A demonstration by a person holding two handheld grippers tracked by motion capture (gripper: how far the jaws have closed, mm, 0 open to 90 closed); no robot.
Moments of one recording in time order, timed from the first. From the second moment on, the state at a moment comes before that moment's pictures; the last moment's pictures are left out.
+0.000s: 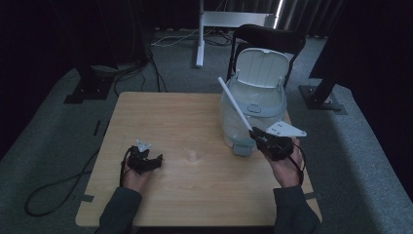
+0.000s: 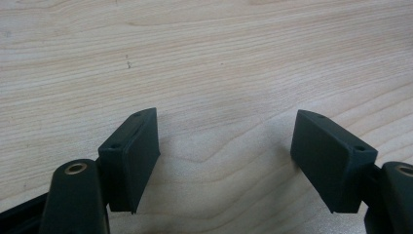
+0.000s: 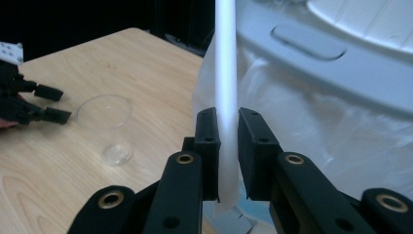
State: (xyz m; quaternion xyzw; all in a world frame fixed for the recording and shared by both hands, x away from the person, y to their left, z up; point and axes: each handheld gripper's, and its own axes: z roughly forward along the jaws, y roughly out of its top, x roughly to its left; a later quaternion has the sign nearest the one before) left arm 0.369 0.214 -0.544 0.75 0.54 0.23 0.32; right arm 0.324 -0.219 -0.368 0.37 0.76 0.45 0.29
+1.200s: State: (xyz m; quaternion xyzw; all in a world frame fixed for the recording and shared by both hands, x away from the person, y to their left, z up) left arm 0.369 0.214 -0.544 0.75 0.54 0.23 0.32; right arm 0.352 -0.248 -0.326 0.40 0.71 0.48 0.33
